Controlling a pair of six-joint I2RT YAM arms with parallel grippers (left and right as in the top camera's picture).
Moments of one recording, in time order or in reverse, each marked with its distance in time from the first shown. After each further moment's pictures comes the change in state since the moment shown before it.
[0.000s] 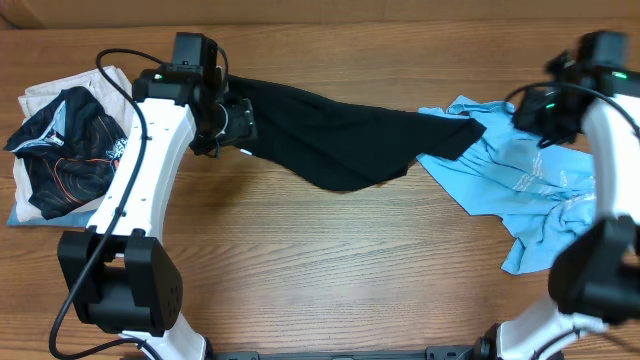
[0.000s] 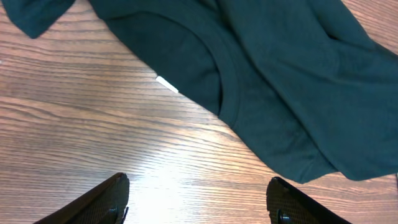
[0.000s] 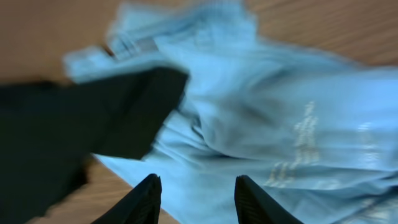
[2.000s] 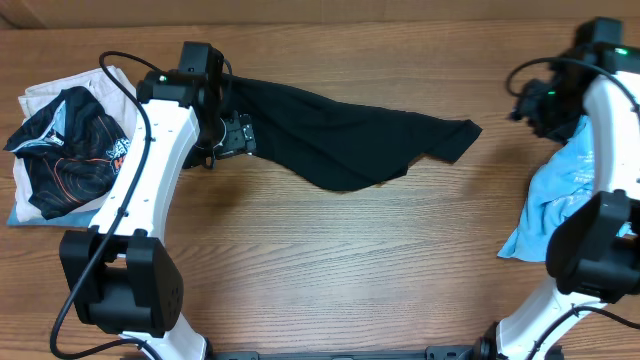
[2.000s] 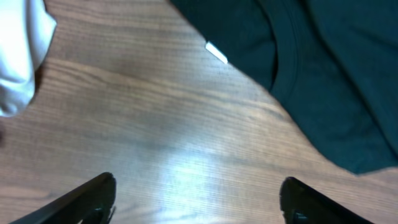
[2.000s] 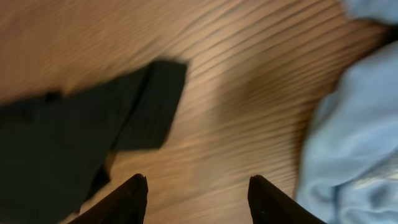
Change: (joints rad) left arm -0.005 0.000 -0.027 -0.093 -0.126 0.007; right arm 0.011 0.076 0.196 -0.172 -0.014 0.133
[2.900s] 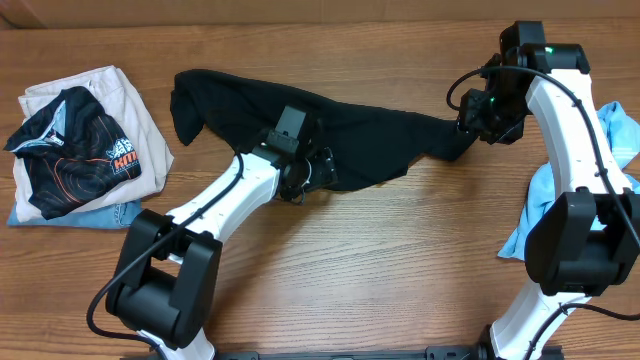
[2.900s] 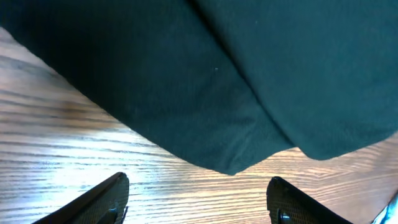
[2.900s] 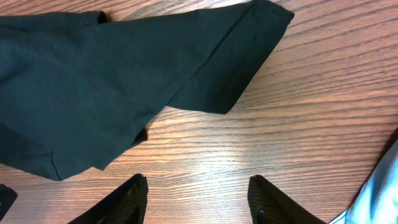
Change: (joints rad) left arm -0.343 0.007 -0.410 0.645 0.204 -0.412; right arm 0.184 0.000 -0.042 -0.023 -0.023 -0.025
